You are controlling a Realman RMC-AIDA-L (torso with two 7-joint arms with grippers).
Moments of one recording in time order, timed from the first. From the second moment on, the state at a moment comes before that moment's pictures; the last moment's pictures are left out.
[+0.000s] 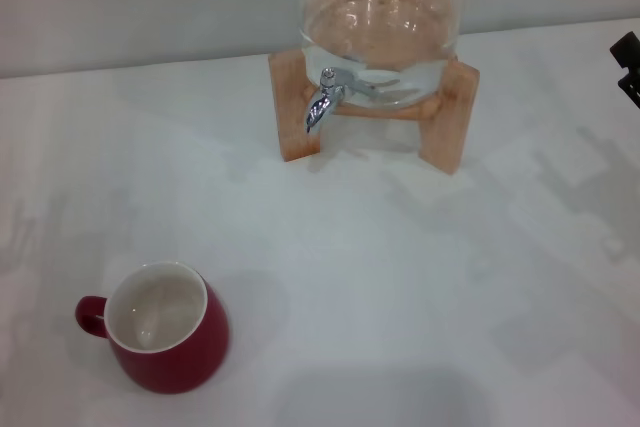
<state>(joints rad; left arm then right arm) -0.28 -2.09 2.12 0.23 -0.71 1.31 0.07 0.26 2.01 -1.40 -0.15 -0.23 -1.68 0.60</state>
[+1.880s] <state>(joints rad) -0.20 -2.09 2.21 0.24 -0.71 1.32 0.06 0.26 2.01 -1.43 -0.15 -0.23 -1.70 0.51</state>
